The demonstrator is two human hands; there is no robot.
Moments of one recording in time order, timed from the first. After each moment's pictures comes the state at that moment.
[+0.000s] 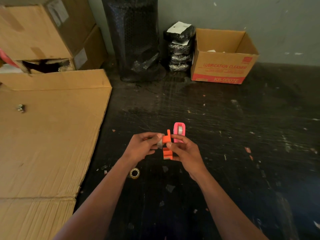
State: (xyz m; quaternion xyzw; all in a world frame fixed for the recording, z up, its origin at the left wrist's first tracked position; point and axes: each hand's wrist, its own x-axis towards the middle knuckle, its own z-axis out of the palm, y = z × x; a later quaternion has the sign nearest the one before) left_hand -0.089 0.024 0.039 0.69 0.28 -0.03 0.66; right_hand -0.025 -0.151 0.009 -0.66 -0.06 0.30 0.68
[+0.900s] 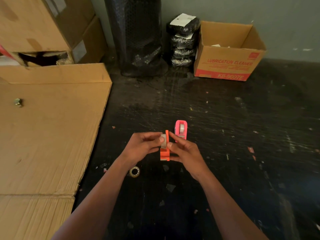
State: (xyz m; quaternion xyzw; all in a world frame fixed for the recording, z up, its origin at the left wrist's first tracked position) left_hand -0.089 0.034 0.028 0.66 0.25 -0.05 0.71; right_hand -0.019 -0.149 0.007 -0.65 -0.09 0.36 0.66
